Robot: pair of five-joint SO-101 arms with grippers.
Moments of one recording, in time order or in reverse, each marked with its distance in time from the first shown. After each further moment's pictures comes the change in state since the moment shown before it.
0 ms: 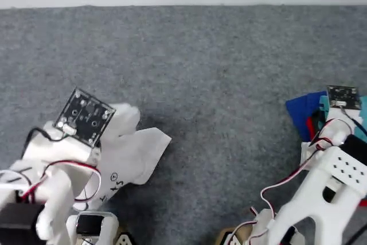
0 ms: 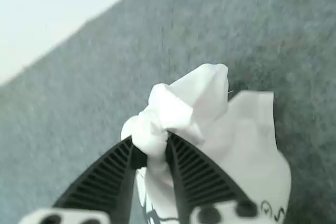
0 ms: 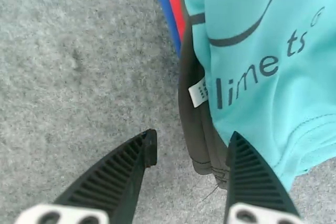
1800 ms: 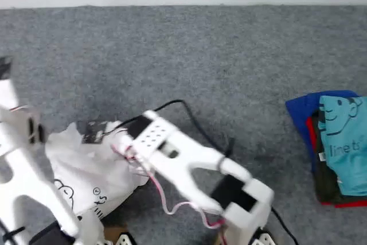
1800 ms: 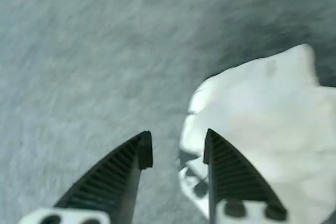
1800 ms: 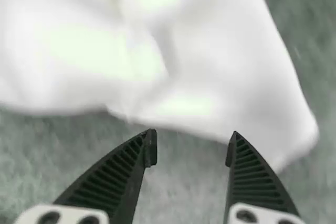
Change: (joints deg) left arm -40.8 42.0 -6.2 -4.7 3.9; right arm -89.7 52.1 -34.9 -3.9 0.2
